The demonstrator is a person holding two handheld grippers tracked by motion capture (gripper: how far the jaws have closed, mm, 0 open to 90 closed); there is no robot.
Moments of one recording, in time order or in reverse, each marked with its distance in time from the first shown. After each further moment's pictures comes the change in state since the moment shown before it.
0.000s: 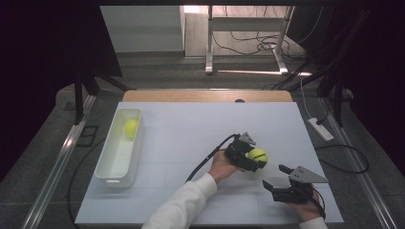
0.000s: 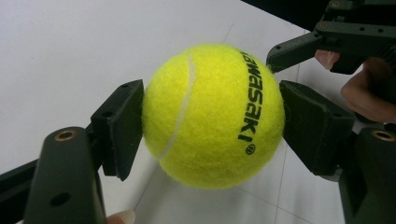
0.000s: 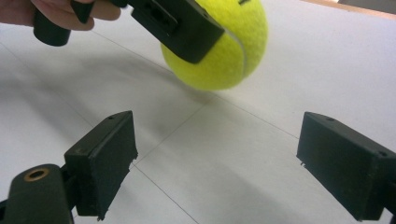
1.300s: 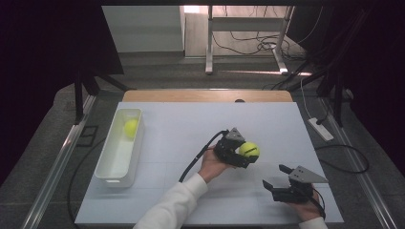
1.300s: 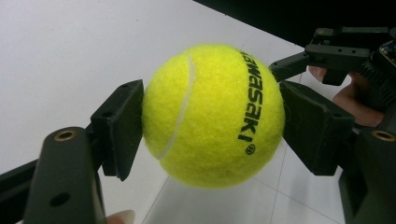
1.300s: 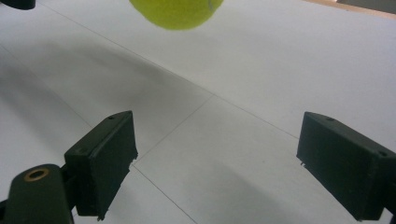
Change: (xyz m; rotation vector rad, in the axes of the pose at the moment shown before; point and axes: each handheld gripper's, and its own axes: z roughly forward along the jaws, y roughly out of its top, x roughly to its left) left arm 0.000 -0.003 -0.042 -0.073 0.068 0.006; right arm 0.000 0.000 0.000 0.003 -0.005 0.000
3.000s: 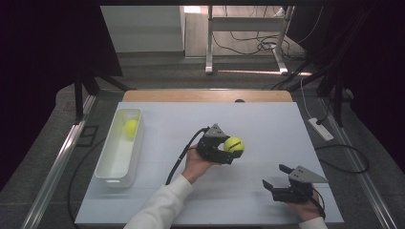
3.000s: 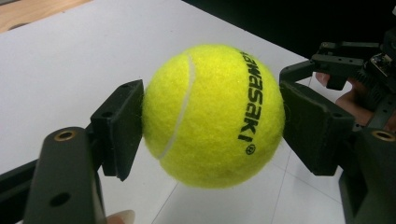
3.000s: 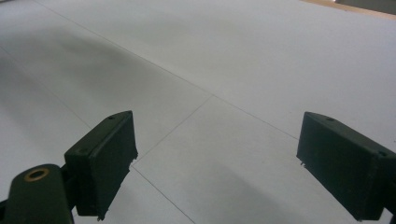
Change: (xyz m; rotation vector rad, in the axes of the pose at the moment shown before) left arm 0.013 -0.015 -0.050 -0.069 0.063 -0.047; right arm 0.000 0.000 0.000 0.000 -0.006 -0.002
